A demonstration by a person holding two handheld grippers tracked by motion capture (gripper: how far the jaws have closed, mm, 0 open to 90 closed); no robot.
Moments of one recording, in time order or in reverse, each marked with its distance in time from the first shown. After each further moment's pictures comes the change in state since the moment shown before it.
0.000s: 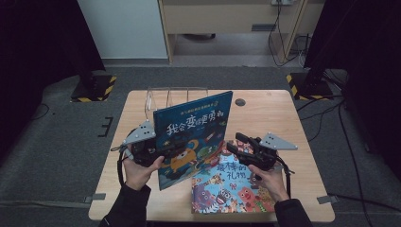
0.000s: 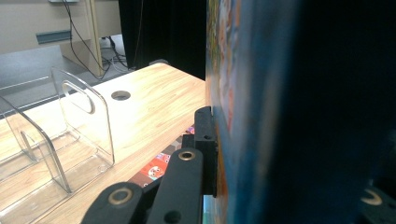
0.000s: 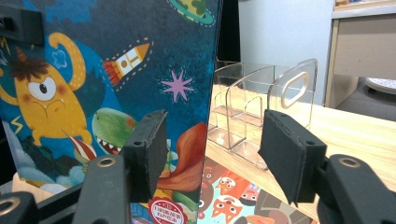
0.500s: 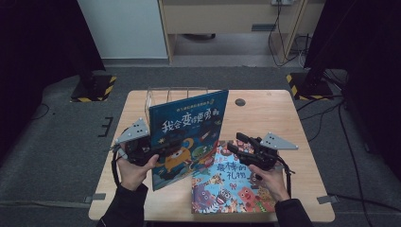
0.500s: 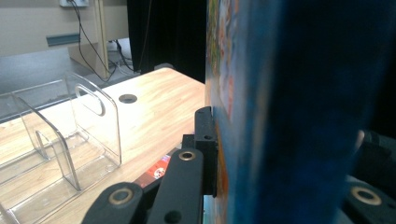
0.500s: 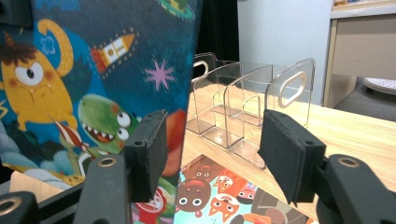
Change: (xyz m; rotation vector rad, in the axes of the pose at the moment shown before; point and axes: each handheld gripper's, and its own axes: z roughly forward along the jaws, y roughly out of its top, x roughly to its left) left arm 0.004 0.006 -0.017 -0.030 0.026 -0.024; right arm -0.001 0.000 -0.001 0.002 -0.003 -0.002
